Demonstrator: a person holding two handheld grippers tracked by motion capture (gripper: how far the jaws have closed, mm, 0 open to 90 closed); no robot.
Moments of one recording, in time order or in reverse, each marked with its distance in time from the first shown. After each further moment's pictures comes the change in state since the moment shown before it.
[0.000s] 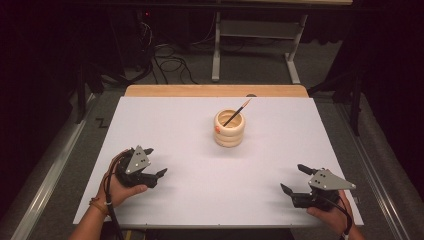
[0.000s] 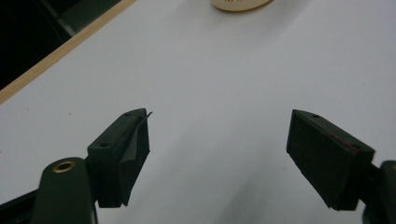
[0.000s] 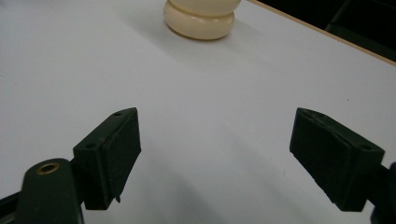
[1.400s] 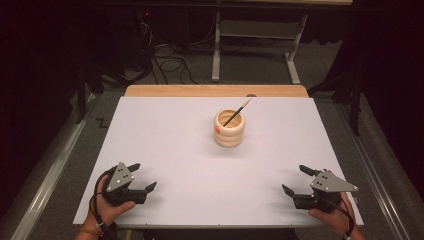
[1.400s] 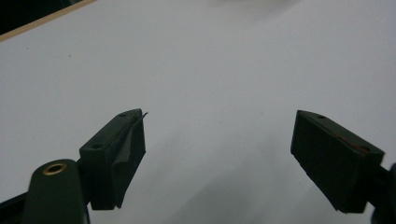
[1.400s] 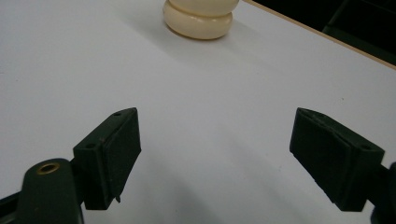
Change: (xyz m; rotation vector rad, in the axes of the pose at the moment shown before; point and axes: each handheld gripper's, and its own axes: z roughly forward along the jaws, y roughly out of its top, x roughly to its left) left arm -0.015 -0.046 -0.025 -0.038 0.013 -0.168; right arm 0.000 -0.002 -0.005 -0.008 -0.005 -0.014
